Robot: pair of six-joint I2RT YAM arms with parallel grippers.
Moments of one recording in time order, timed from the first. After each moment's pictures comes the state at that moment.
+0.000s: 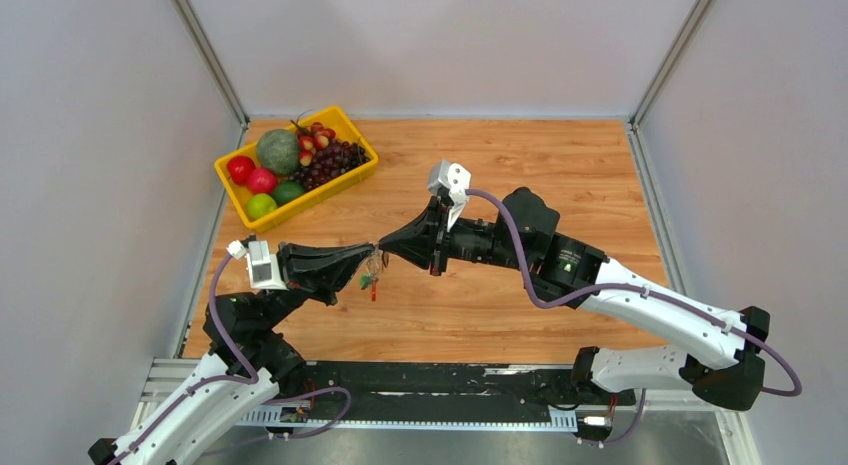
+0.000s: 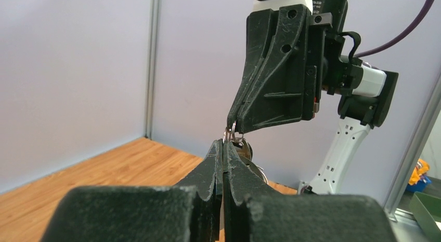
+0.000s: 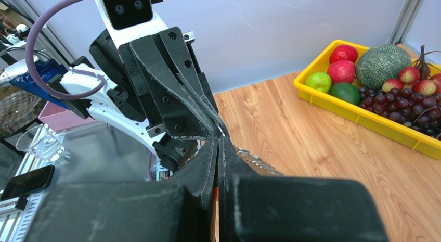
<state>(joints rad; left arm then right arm) -0.71 0.32 0.40 0.54 0.32 -0.40 1.12 1.16 1.24 -0.03 -0.26 0.20</state>
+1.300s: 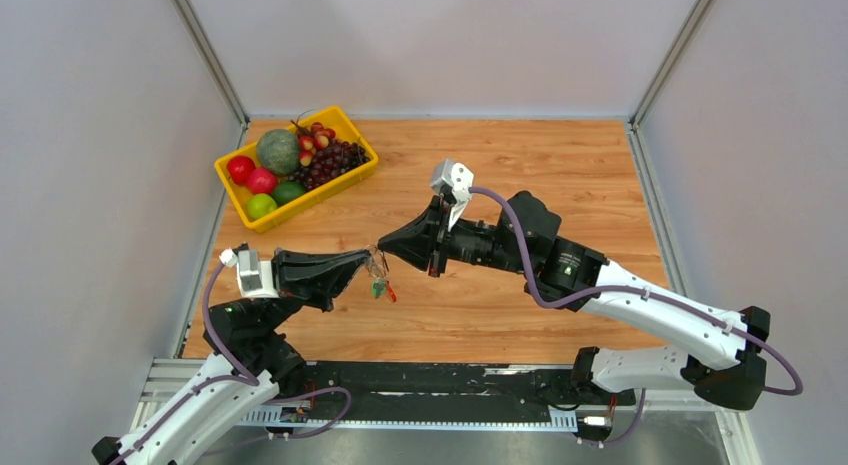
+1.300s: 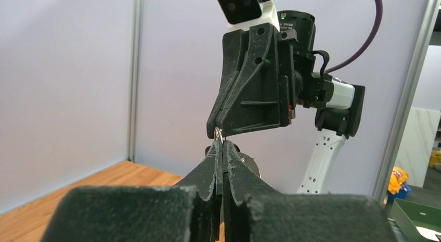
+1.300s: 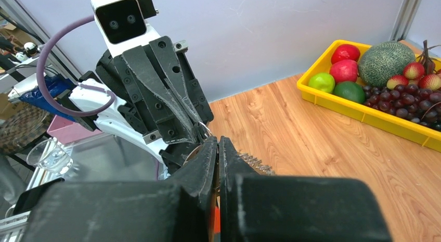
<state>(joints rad) -0.71 0.31 0.35 0.70 0.36 -0.45 1.14 1.15 1.24 -0.01 -0.21 0.25</state>
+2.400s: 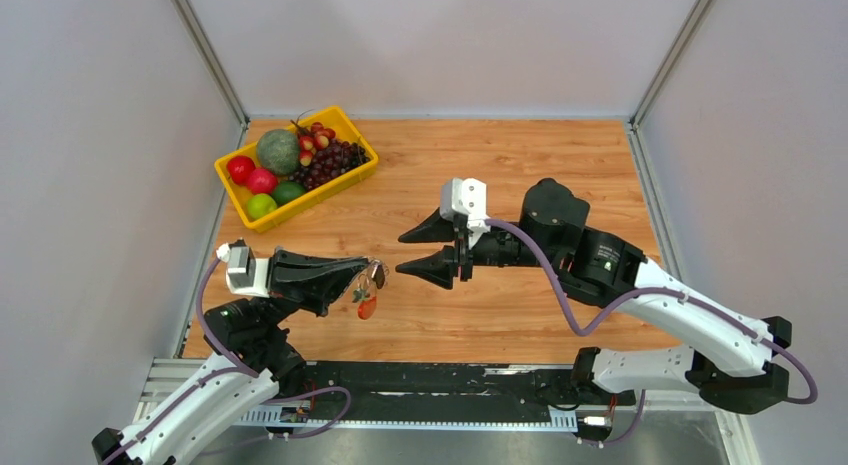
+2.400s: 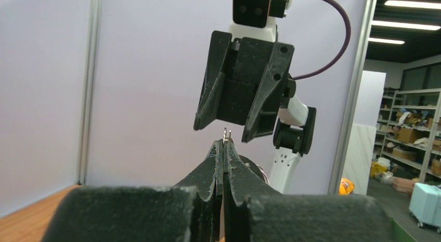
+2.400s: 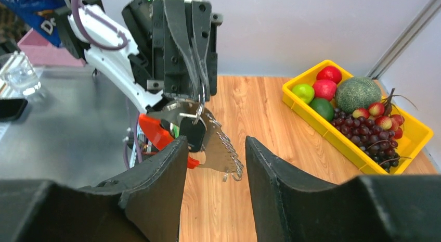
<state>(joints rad) -0.71 0.38 0.34 0.91 0.42 -0.62 1.14 1.11 1.40 -0.30 -0.36 -0.09</state>
